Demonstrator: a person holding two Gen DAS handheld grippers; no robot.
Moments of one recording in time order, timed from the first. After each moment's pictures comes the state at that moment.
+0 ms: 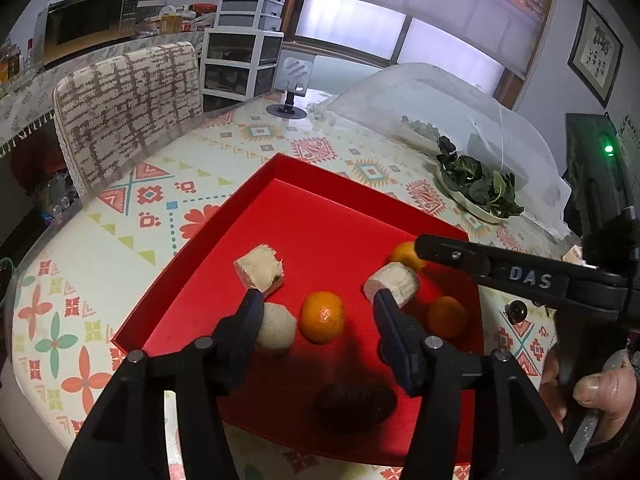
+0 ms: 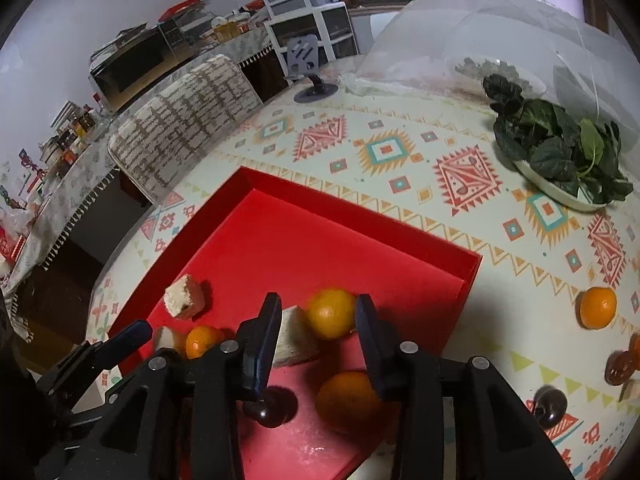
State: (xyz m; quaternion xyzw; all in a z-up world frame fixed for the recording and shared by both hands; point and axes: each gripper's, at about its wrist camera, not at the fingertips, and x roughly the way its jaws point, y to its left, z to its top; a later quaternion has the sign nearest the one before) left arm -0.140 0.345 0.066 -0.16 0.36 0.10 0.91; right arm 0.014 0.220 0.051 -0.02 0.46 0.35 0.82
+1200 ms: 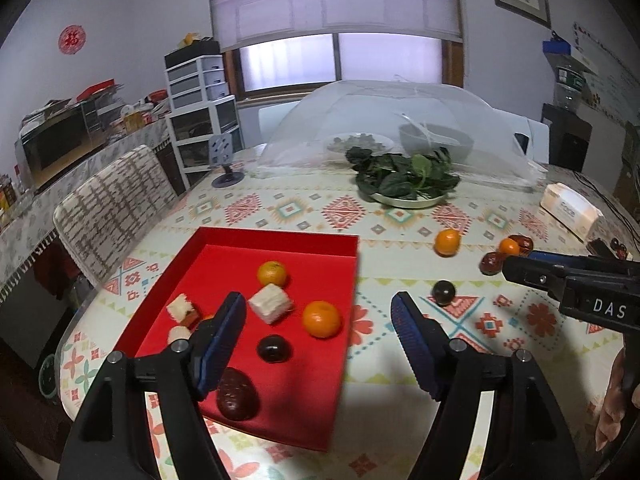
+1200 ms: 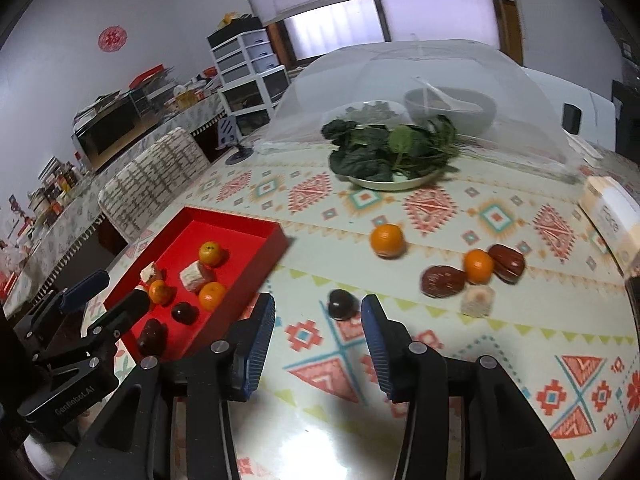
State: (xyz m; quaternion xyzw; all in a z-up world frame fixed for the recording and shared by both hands) left arm -0.151 0.186 0.119 0.01 0.32 0.09 0.94; right arm -0.046 0.015 0.086 0.04 0.39 0.27 0.88
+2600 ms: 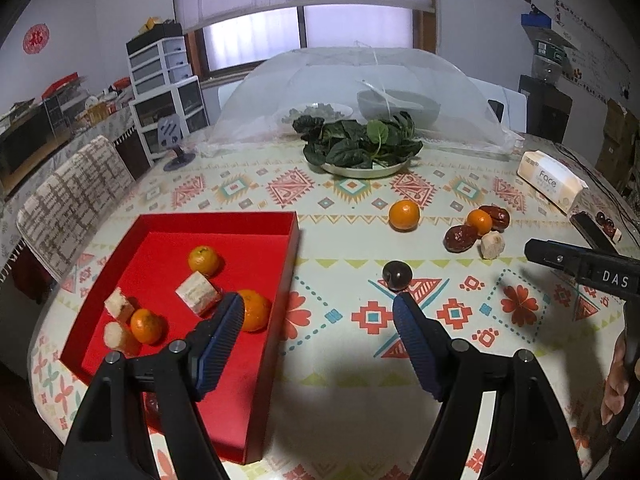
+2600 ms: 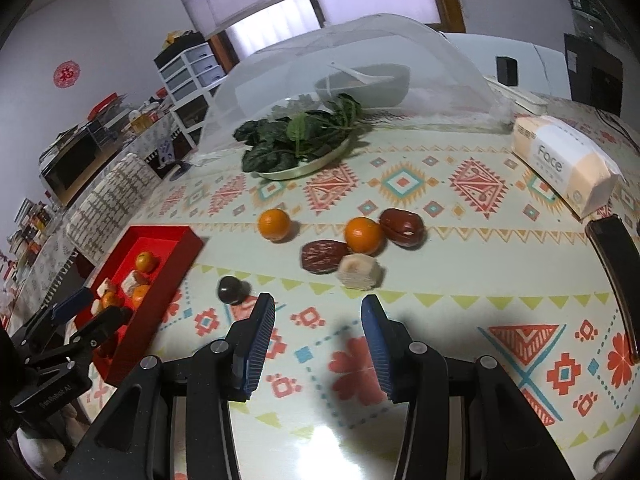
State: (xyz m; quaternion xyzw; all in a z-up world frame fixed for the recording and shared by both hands) left arm -0.115 0.151 0.091 0.02 0.38 0.05 0.93; right arm -0.023 -0.075 0.050 0.09 0.42 0.20 0.88
